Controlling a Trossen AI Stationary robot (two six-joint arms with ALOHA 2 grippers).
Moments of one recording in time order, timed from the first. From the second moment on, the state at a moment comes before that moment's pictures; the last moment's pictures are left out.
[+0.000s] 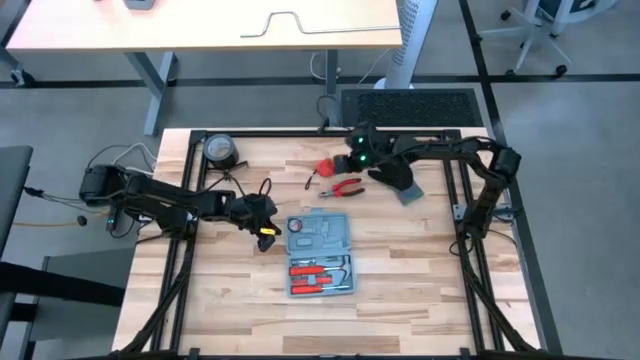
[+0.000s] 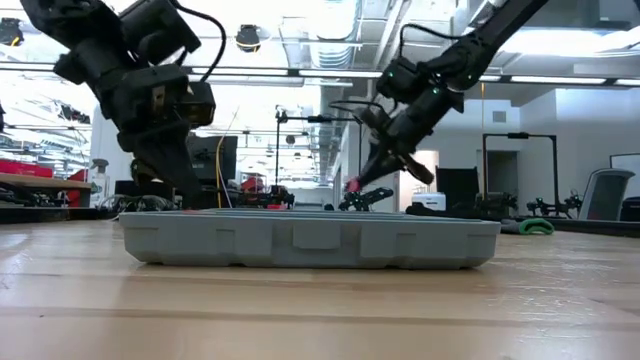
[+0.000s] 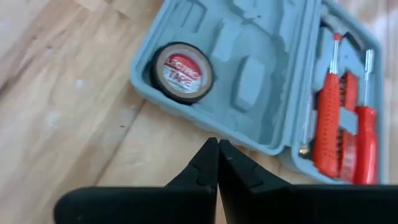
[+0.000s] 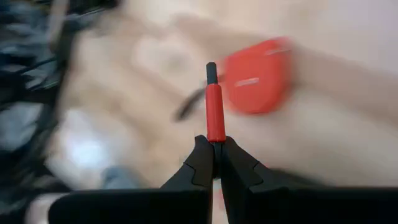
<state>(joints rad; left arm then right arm) 0.01 1.26 0.47 -0.02 0.05 -0.58 -0.53 1.76 1.07 -0.11 -0.25 0.75</state>
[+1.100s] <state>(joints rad) -0.17 1.25 0.47 -0.12 -0.28 -0.96 -0.67 1.84 1.06 -0.13 -0.28 0.66</state>
